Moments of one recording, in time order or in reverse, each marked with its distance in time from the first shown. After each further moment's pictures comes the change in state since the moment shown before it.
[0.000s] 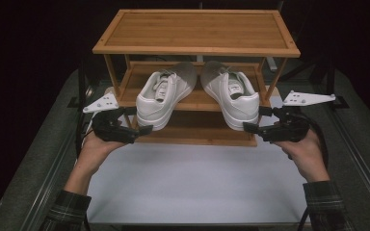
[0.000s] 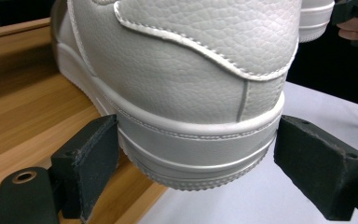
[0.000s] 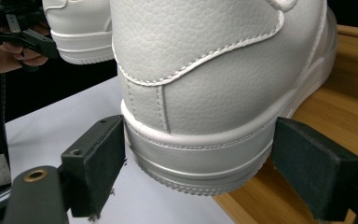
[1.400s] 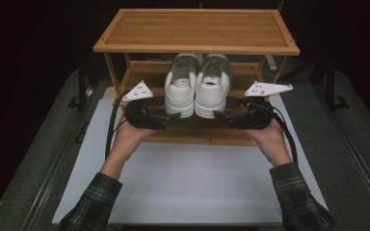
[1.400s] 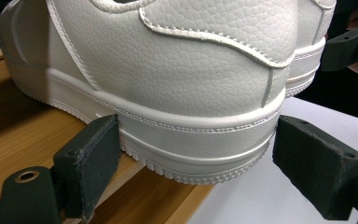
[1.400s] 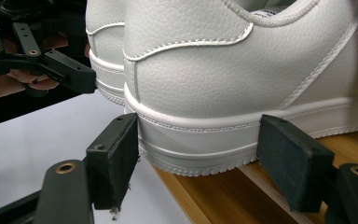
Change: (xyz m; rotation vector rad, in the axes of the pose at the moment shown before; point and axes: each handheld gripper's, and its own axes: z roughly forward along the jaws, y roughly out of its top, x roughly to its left) left arm -0.009 0.026 0.069 -0.014 0.049 0.013; right arm 0.019 0.028 0.070 -0.011 -0.026 -0.084
